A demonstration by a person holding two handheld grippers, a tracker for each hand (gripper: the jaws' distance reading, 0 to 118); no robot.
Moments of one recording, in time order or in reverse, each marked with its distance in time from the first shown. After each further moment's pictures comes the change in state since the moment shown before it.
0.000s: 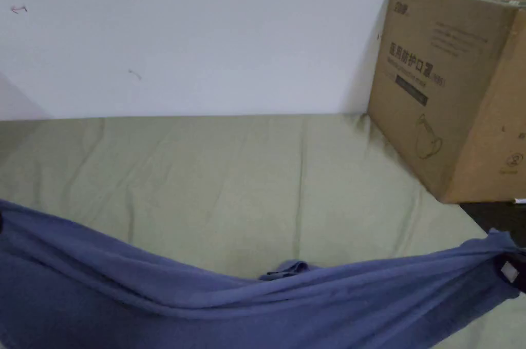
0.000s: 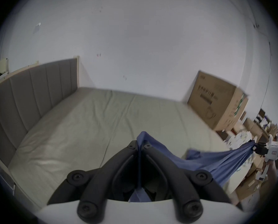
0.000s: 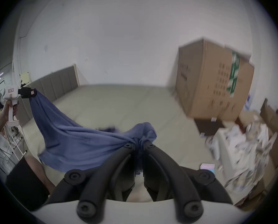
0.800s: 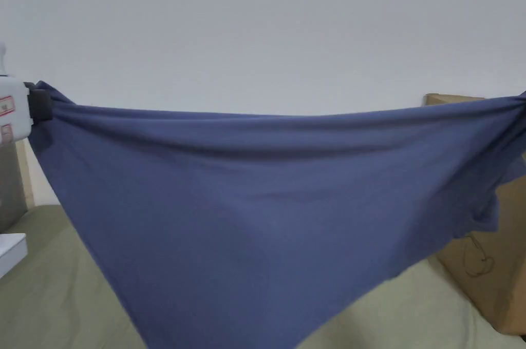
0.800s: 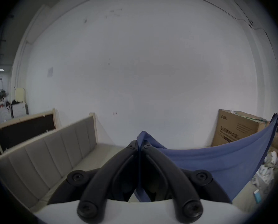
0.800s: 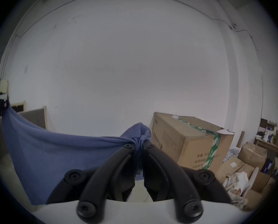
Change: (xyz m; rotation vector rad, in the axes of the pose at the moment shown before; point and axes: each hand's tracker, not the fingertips) left arm 0.035 0.214 -0.092 0.389 0.256 -0.179; right arm 0.038 0.275 -0.111 0.408 -0.319 0.001
